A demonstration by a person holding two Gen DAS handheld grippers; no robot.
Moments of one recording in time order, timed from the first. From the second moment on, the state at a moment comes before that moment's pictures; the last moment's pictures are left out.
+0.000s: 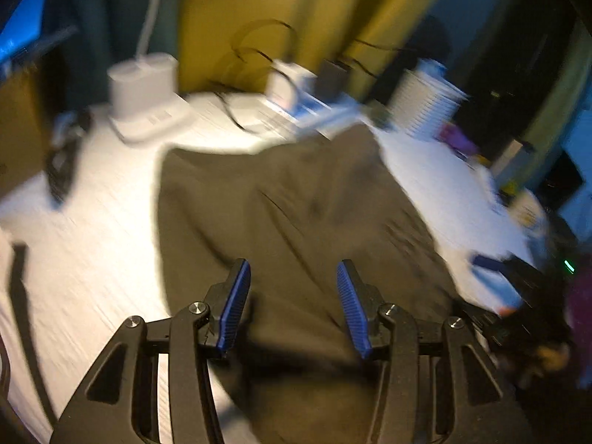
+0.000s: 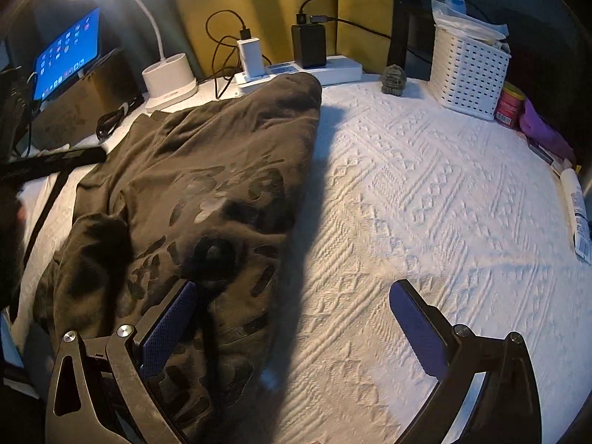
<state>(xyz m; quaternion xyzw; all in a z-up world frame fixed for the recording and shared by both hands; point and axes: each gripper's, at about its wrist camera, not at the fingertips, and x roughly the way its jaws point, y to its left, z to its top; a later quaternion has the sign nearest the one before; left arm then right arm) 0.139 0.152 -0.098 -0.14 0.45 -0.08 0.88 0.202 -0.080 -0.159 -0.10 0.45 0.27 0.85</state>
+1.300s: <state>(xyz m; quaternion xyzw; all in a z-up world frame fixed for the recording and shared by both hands) 0.023 0.114 -0.113 -0.16 0.46 -0.09 0.87 0.113 -0.086 -0.171 -0.11 0.44 0.29 0.84</state>
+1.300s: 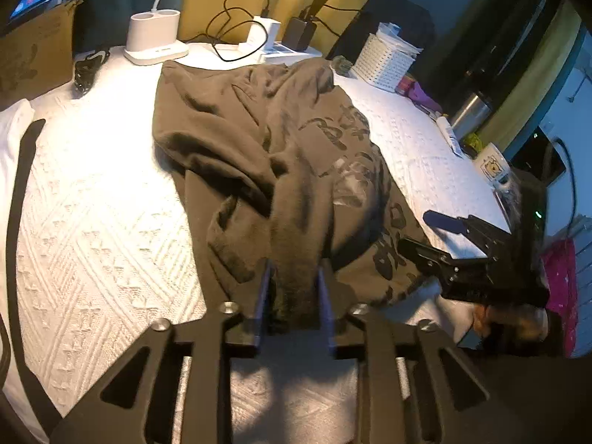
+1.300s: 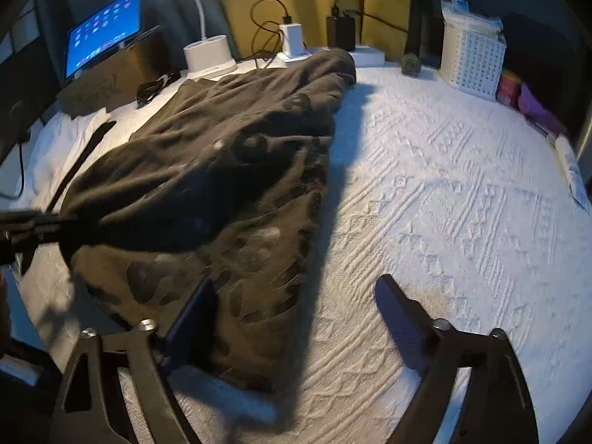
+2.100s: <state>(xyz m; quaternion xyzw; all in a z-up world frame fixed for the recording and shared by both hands) 0.013 0.123 -0.081 -0.10 0.42 -0.05 0.90 0.091 -0.092 -0.160 -0.12 0.44 0.25 0.86</state>
